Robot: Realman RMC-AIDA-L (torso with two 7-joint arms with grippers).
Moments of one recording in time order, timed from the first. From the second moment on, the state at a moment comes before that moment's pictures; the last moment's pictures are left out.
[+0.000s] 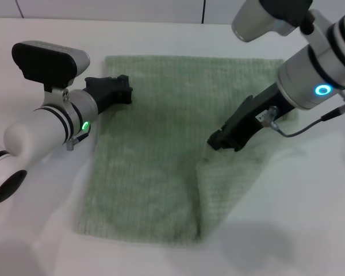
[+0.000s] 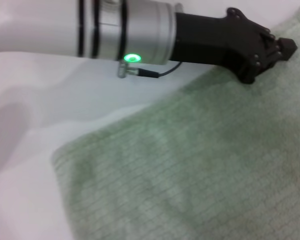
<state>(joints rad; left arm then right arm) -0.64 -2.07 -1.08 -0.38 2.88 0.34 -0.47 0.74 2.08 -1.46 -1.31 0.81 1.61 -0.61</state>
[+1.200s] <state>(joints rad) -0.63 -2.07 -1.09 -0.39 2.88 0.34 -0.47 0.57 2.07 -1.64 -1.50 0.67 1.83 -0.45</state>
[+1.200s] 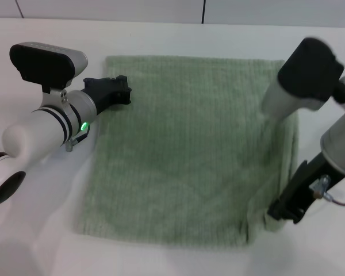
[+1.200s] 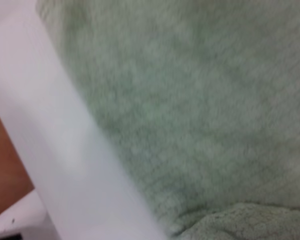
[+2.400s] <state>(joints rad) -0.63 -2.06 -1.09 -0.39 2.88 0.34 -0.47 0.59 2.06 -1.60 -1.67 0.70 1.83 -0.51</state>
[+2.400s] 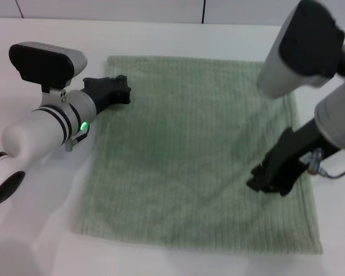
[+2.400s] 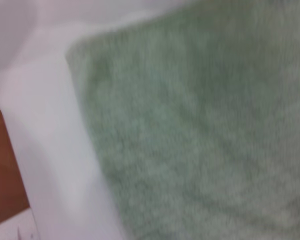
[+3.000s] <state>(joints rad) -0.61 -2.06 -1.09 -0.41 2.88 0.36 -0.47 0.43 2.09 -1.54 -1.70 0.54 1.15 -0.67</state>
